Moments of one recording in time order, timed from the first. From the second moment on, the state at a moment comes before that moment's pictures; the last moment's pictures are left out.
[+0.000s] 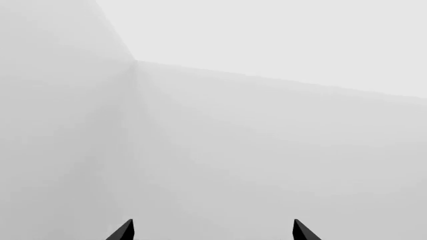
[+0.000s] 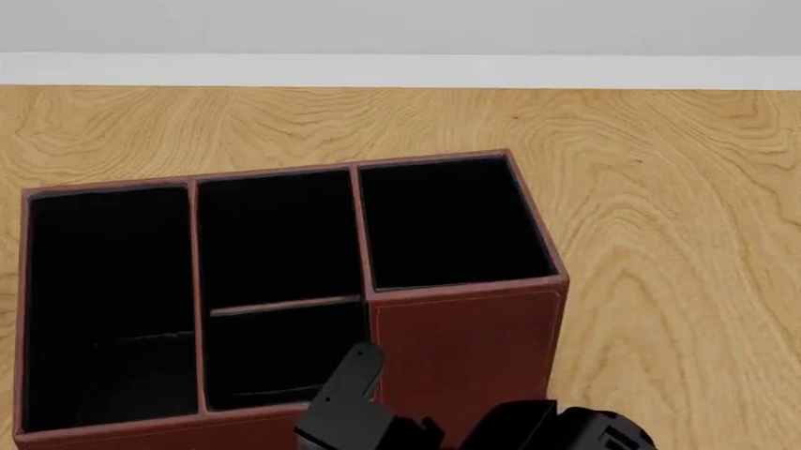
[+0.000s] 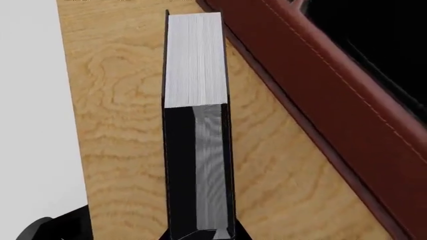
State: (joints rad) left arm -0.62 -0.57 -0.41 0.94 -1.03 -0.78 -0.68; right arm 1.04 0.47 -1.14 0.04 0.87 0.98 -0.46
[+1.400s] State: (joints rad) left arm -0.63 -0.61 -0.41 0.94 -1.07 -0.76 -0.73; right arm 1.28 0.73 -0.66 -0.48 1.55 1.11 0.00
